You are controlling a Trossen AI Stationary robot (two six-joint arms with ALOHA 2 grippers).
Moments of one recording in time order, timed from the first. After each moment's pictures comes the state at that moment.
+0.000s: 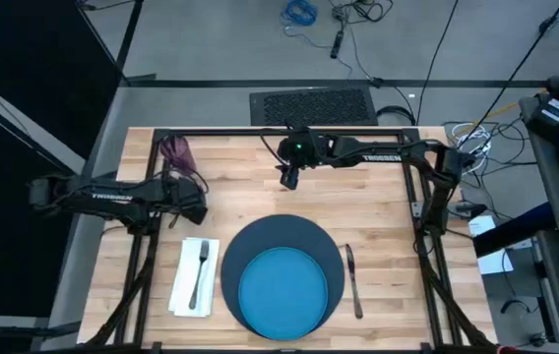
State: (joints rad) left arm 0.24 1.04 0.36 -0.80 -0.28 -0.86; right arm -0.35 1.84 1.33 -0.22 0.00 -0.09
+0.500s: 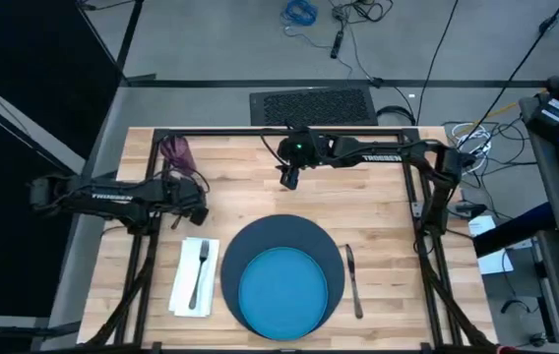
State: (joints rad) left arm 0.24 1.04 0.36 -0.79 -0.25 -0.82; right arm -0.35 1.84 1.33 -0.22 0.00 -0.09
